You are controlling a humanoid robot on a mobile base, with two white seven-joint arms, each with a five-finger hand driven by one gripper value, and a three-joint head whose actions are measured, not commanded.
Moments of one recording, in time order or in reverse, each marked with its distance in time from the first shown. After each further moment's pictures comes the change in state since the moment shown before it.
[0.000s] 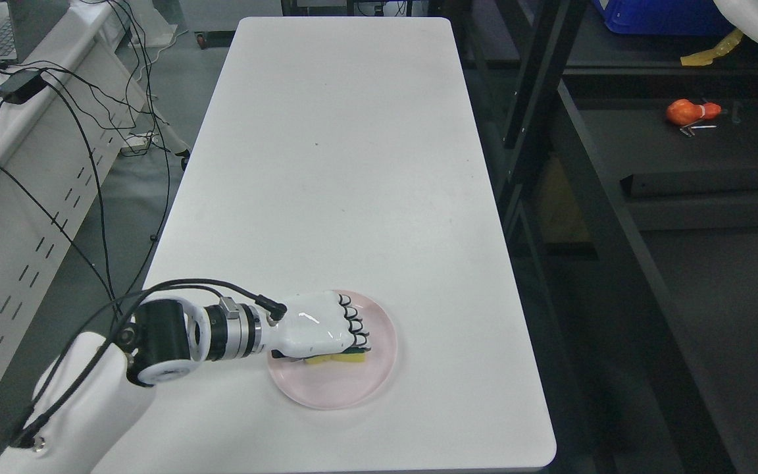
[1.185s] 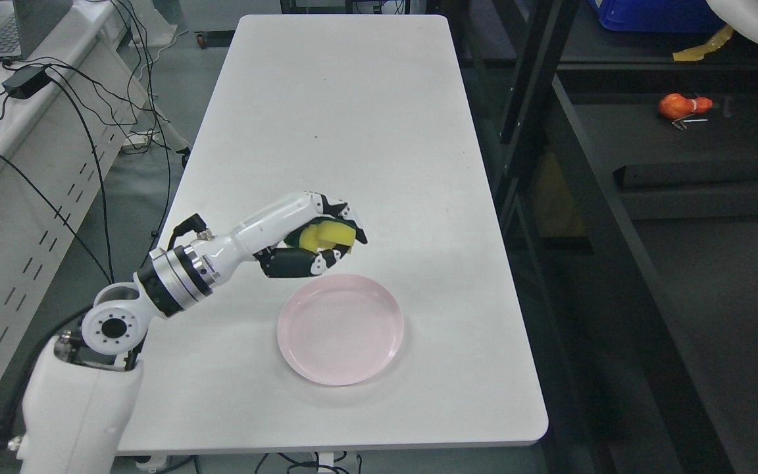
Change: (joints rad) left arm 0.090 -0.234 0.447 0.023 0.832 0.462 0.057; right arm 0.000 0.000 0.000 0.000 0.000 0.000 0.001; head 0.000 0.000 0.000
